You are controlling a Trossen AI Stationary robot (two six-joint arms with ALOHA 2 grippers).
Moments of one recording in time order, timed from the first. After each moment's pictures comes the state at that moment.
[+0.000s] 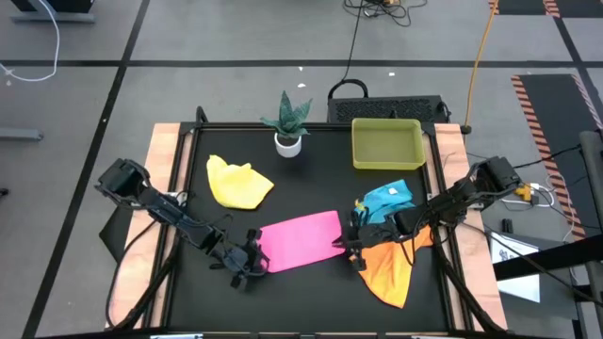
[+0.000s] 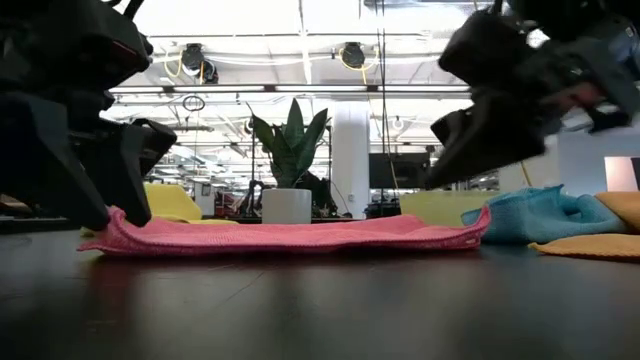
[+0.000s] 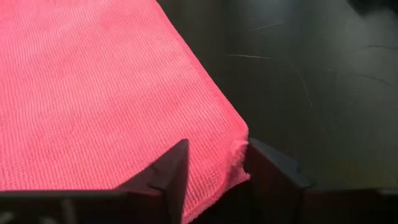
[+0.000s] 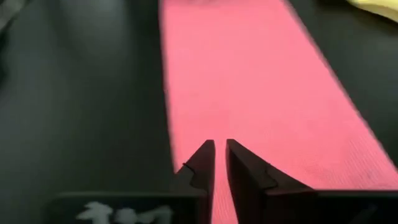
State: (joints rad) left arm -0.56 1.58 0.56 0.24 -0.19 -0.19; right arm 0.37 1.54 0.55 0.32 0.18 0.15
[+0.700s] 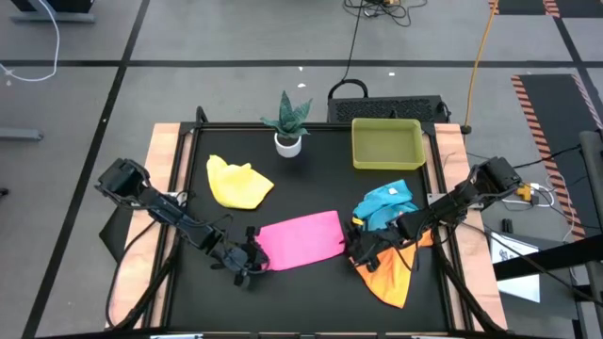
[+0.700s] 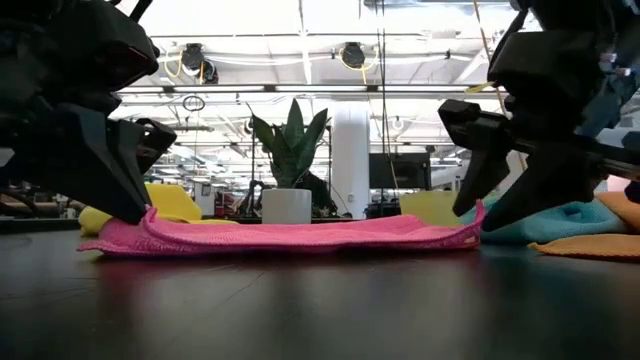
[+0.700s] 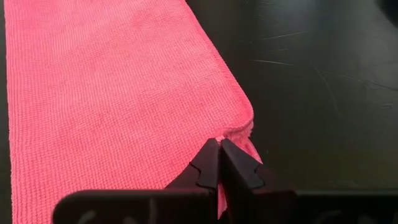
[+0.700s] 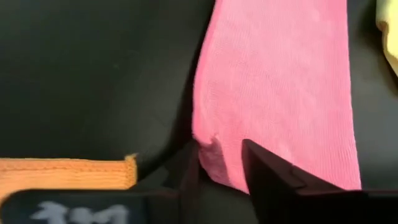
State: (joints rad) left arm -0.56 1.58 0.56 0.24 -0.27 -0.24; right arm 0.43 1.54 0.54 0.17 0.26 -0.34
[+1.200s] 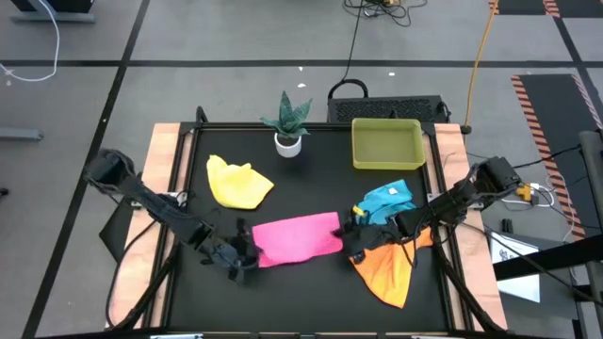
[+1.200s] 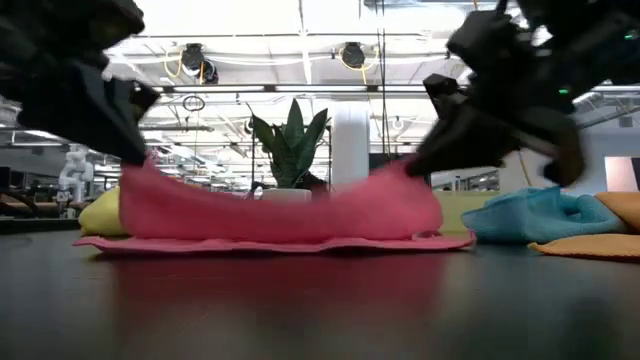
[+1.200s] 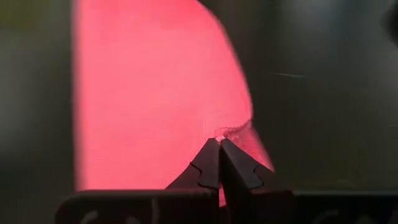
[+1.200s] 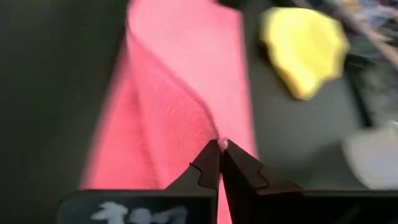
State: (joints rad) left arm -0.59 1.36 0.56 0.00 -0.43 -0.27; right arm 0.37 1.54 0.54 0.38 0.47 -0.33
